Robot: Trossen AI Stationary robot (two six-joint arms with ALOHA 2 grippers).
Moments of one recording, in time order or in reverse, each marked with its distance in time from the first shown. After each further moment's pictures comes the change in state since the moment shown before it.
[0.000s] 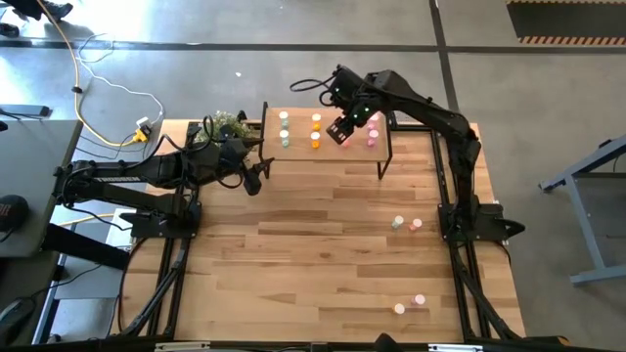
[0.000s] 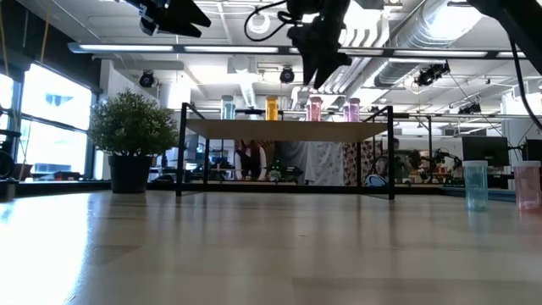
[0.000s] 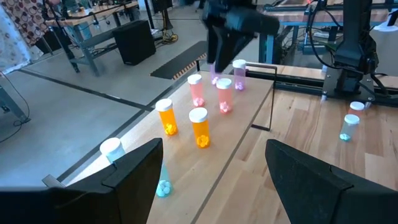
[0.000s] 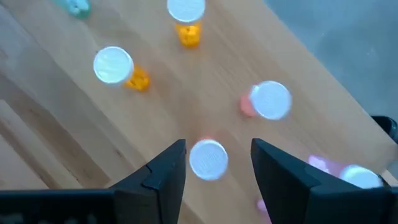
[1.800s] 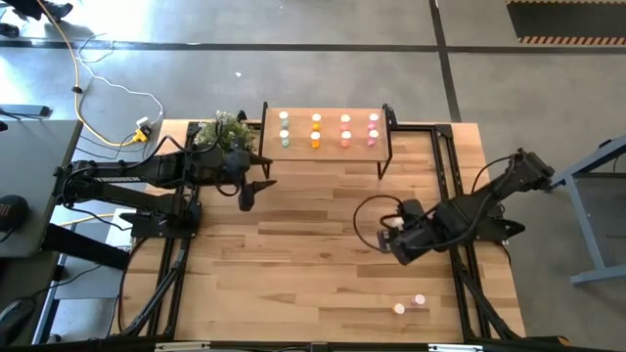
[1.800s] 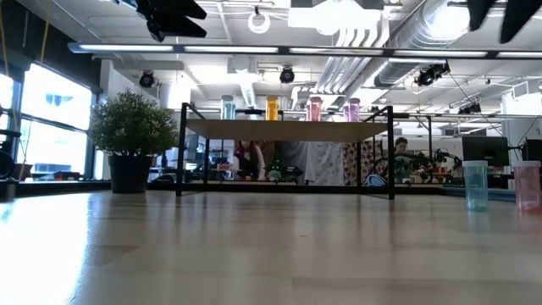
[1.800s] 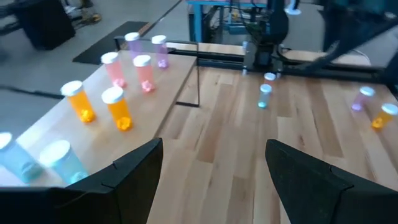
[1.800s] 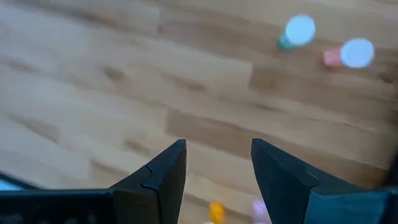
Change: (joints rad) left arm 0.000 0.000 0.000 -0.079 0.316 -0.030; right arm 1.020 -0.589 -0.880 0.084 0.124 1.622
